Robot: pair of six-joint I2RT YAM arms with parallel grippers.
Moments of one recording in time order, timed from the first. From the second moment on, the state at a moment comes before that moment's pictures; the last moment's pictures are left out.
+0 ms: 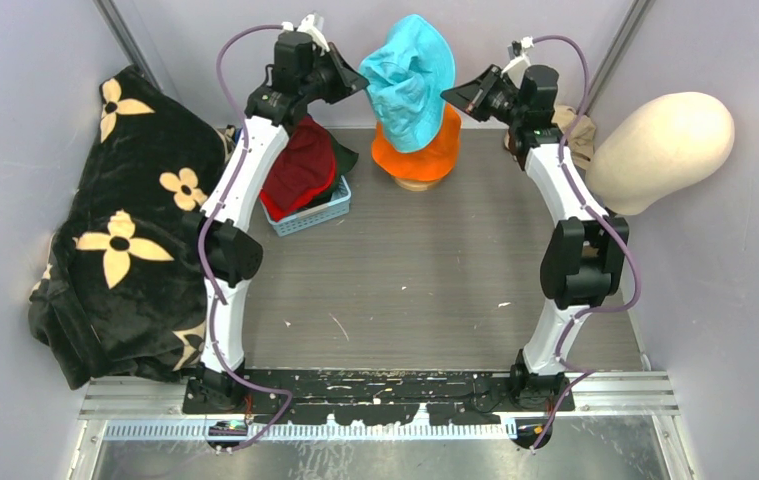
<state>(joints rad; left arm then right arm) -0.36 2.21 2.48 -0.53 0.23 -0.67 0.05 1.85 1.66 0.13 -0.65 0.79</state>
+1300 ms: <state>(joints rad) -0.39 2.27 2.57 -0.60 0.19 -0.64 -0.08 1.88 1.64 -0.05 -0.65 0.76</state>
